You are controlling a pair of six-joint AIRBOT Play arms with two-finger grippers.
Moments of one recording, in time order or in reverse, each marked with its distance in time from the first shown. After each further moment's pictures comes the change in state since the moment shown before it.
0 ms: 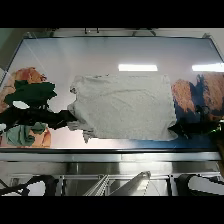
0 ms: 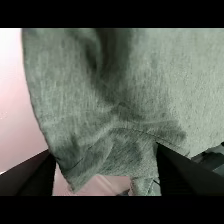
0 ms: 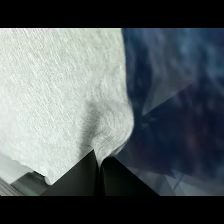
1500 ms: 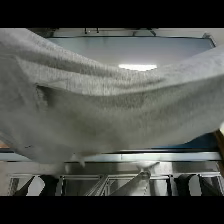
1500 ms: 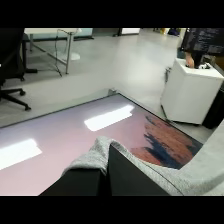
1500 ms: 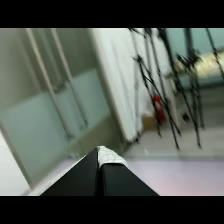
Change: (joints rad) left arm 0.586 0.496 1.002 -0.789 -0.509 0.077; right arm -0.119 0.868 0.529 0.613 -0.011 0.012
